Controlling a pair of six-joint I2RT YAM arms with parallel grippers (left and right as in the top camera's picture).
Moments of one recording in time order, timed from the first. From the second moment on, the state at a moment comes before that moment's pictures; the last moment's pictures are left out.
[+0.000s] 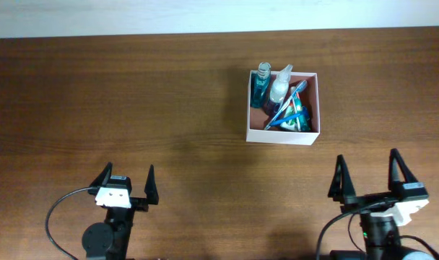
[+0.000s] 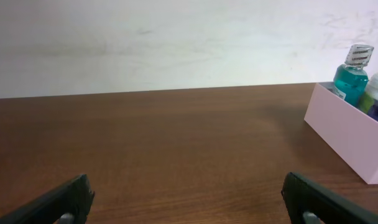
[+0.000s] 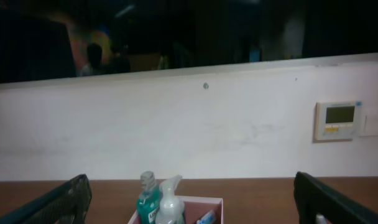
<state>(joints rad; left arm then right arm) 0.02 0.01 0.01 -0.07 0.12 0.00 -0.06 0.04 0.45 -0.19 -0.14 0.10</state>
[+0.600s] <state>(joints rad) 0.02 0.01 0.01 -0.07 0.12 0.00 -0.06 0.02 0.15 0.02 -0.12 0.11</state>
